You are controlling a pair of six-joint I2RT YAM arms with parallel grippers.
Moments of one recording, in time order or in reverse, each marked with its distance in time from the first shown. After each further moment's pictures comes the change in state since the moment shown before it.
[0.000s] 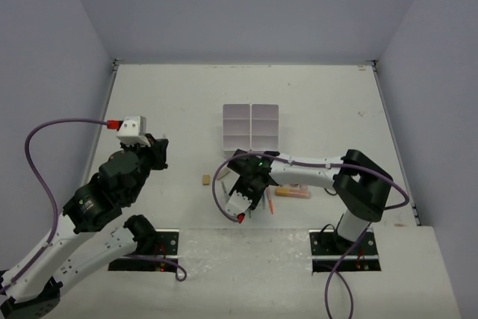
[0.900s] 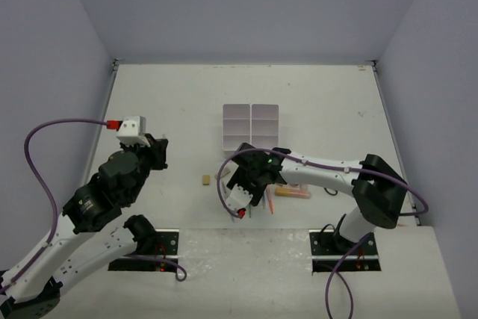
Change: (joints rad) left arm -0.003 -0.002 0.002 0.000 -0.004 0.000; right arm -0.020 -0.112 0.000 0.021 0.003 0.000
